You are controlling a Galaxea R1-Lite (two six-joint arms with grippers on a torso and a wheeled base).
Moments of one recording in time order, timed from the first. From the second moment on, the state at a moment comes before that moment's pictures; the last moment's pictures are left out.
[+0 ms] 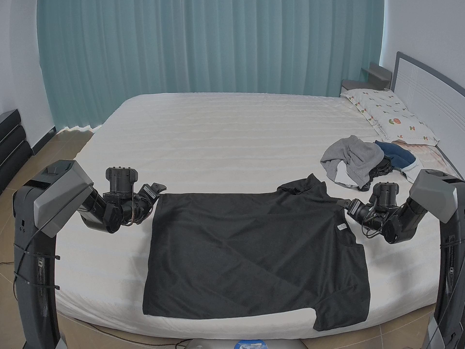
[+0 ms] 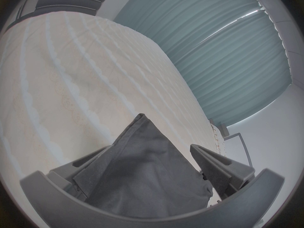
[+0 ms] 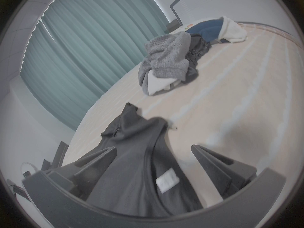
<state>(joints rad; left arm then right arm) -0.10 2.43 -1.26 -0.64 -0.10 -0.93 -0.02 2.44 -1.00 -0.93 0.15 0.62</state>
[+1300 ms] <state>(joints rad) -0.18 2.17 -0.46 -1.01 -0.10 -0.86 0.00 2.12 -0.39 -1.08 0.25 0.68</state>
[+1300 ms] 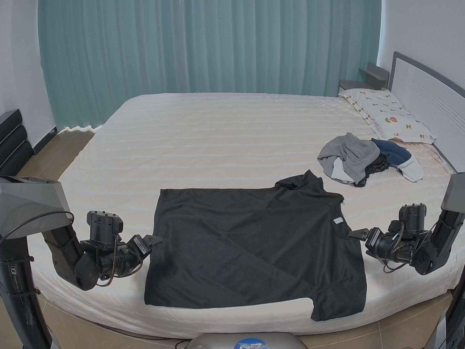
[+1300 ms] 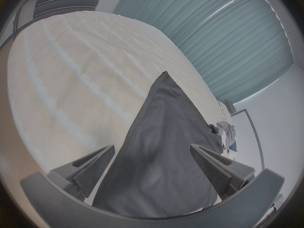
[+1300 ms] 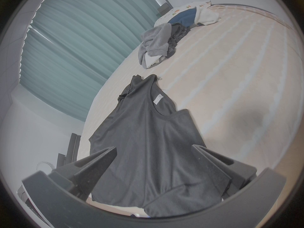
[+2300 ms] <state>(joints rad) -0.36 2.25 -0.21 -1.13 0.03 -0.69 0.00 2.16 -0.15 -1.25 0.31 0.65</state>
